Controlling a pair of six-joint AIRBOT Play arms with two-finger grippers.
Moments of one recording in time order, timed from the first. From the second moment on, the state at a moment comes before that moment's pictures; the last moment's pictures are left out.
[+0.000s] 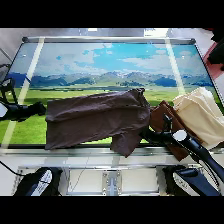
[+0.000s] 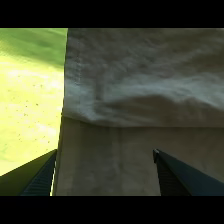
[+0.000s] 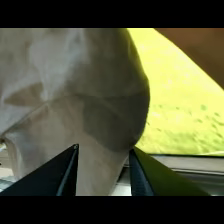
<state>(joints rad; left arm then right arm) 0.22 -0.83 0.85 1.46 -1.11 -1.58 0.13 -0.88 0.25 -0.75 0.73 1.54</state>
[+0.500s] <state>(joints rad) 0.23 -0.71 0.83 1.56 -1.11 -1.58 0.13 -0.86 0.27 -0.61 0.77 1.42</state>
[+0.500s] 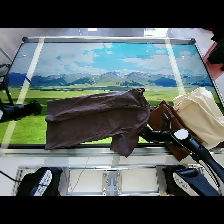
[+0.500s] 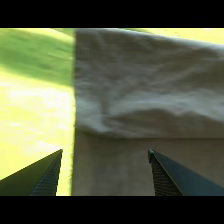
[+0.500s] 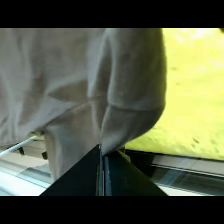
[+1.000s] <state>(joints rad) 0.50 -0.58 0.45 1.53 -1.22 -1.79 0.13 -0.84 0.32 -0.58 0.80 1.37</state>
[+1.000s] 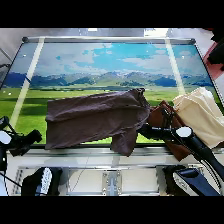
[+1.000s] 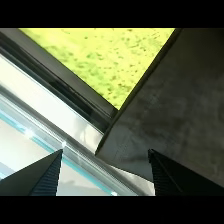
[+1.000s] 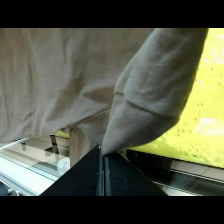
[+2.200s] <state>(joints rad) 0.70 -0.93 0.42 1.17 -1.07 -1.63 0.13 -0.84 0.32 -0.54 0.77 1.33</state>
